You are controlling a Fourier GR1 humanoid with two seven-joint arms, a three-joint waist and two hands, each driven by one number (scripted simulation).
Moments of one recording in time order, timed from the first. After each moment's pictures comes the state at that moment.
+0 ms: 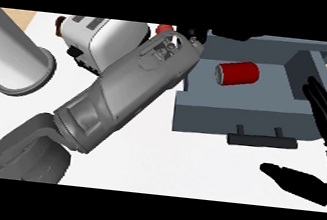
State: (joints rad) left arm -1.46 0.00 -0.60 -0.44 0.70 0.83 -0.11; right arm -0.03 -0.26 0.00 -2.07 0.69 0.13 0.00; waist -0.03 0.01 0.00
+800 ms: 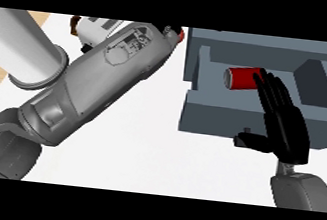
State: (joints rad) left arm -1.37 0.14 -0.60 -0.63 0.61 0.82 0.05; right arm -0.19 -0.17 0.08 -1.56 1.05 -0.17 -0.04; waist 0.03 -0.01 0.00
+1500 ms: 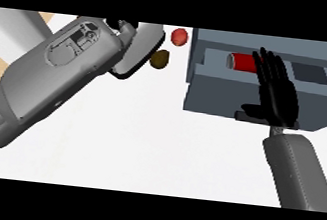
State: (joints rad) left arm -1.23 0.35 -0.61 -0.92 0.57 0.77 0.20; right arm -0.47 -0.18 -0.03 -1.10 1.18 -0.43 -0.10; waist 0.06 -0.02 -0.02
